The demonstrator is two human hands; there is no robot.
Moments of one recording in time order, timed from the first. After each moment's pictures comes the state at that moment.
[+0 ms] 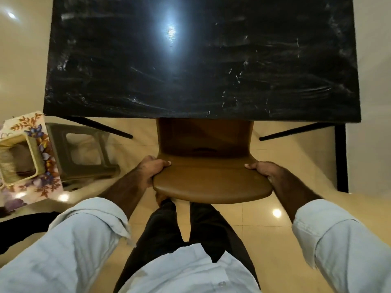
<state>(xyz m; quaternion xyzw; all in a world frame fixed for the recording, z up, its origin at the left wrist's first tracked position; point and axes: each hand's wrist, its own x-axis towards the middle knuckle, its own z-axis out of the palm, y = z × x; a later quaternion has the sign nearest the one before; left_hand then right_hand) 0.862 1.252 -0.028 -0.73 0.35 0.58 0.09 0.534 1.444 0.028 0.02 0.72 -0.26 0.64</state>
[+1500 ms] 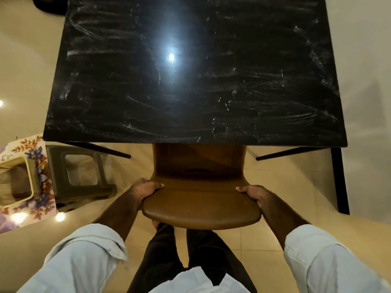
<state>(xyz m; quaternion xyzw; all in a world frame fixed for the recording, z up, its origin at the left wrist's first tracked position) 0.859 1.243 -0.038 -0.74 0.35 0.56 0.13 0.520 1.409 -0.024 0.05 0.78 -0.08 0.62</state>
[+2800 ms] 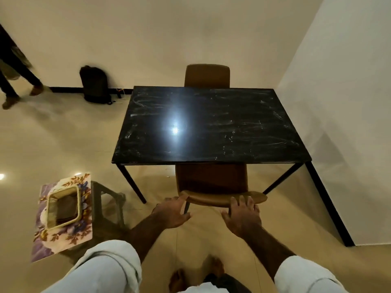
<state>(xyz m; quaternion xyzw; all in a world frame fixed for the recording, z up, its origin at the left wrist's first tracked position) 0.986 1.355 0.098 -0.42 0.85 0.28 0.16 0.764 1.504 0.102 -0.45 0.86 0.10 0.22</state>
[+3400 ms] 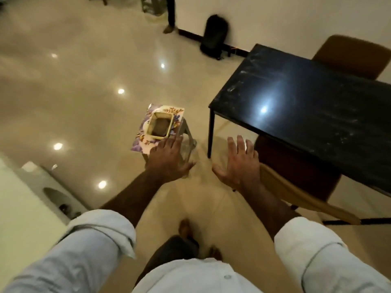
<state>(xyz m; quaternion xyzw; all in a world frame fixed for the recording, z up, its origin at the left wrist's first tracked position) 1.228 1.418 0.141 -0.68 0.73 0.09 -0.03 0.975 1.410 0.140 -0.75 0.65 -0.01 0.10</state>
